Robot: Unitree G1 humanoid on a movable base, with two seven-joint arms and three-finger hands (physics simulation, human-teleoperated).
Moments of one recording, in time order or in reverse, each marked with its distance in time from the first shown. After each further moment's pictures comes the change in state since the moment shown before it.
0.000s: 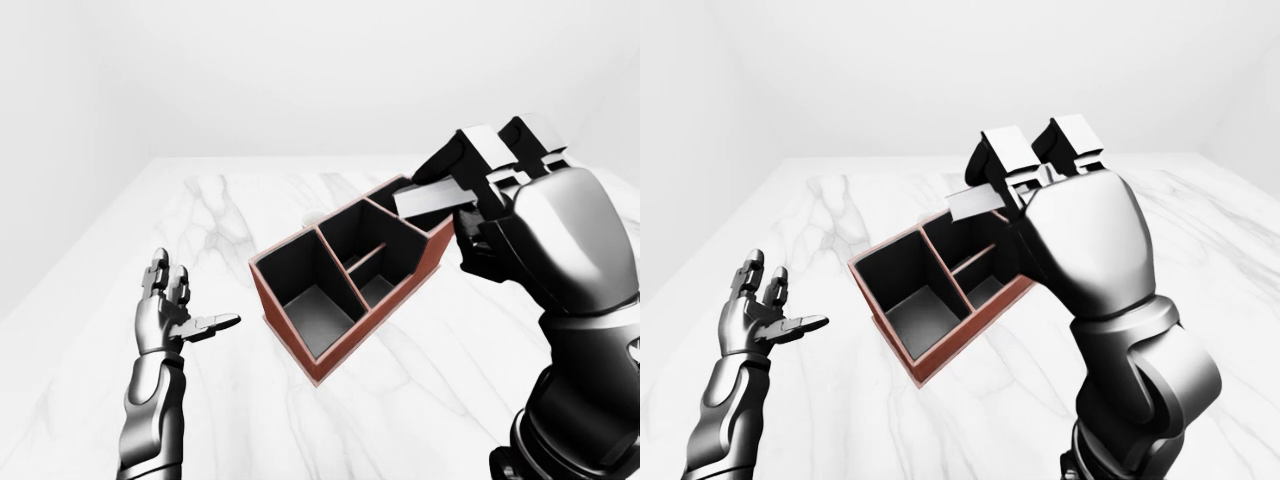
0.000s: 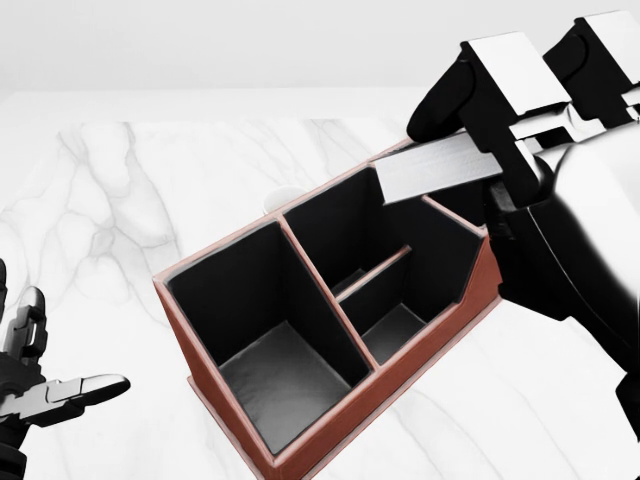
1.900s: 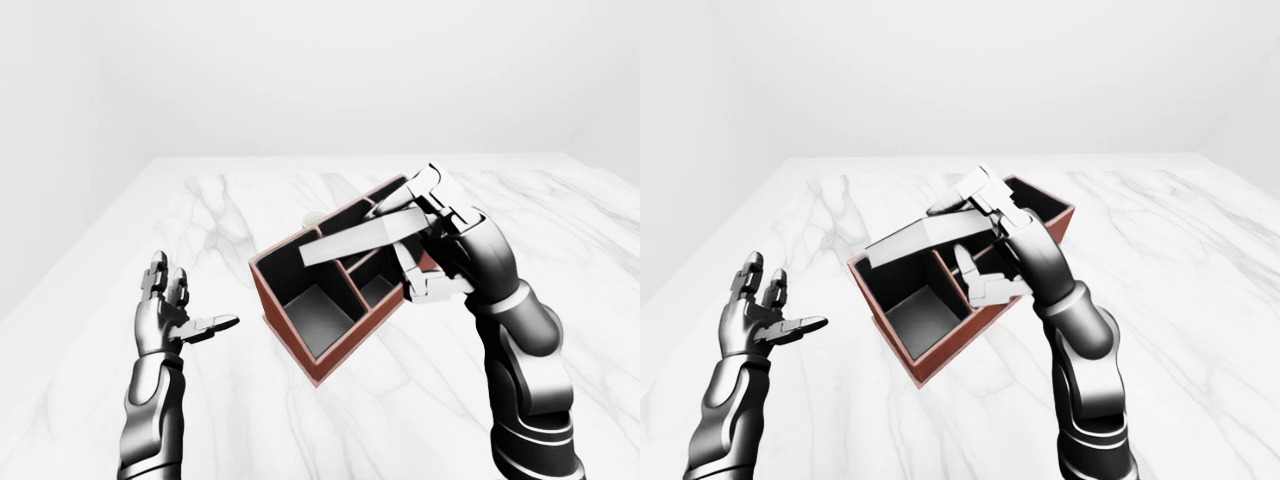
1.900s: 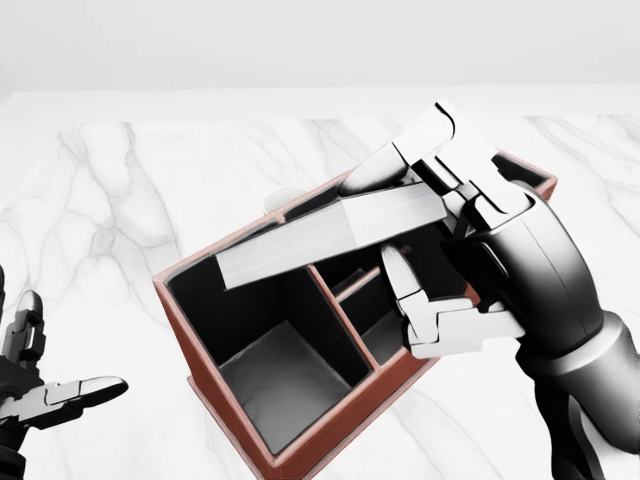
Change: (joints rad) left arm -0.005 0.008 0.002 0.048 -0.005 -0.035 -0.003; right arm 0.130 0.067 0.034 0.362 1.137 0.000 -0.201
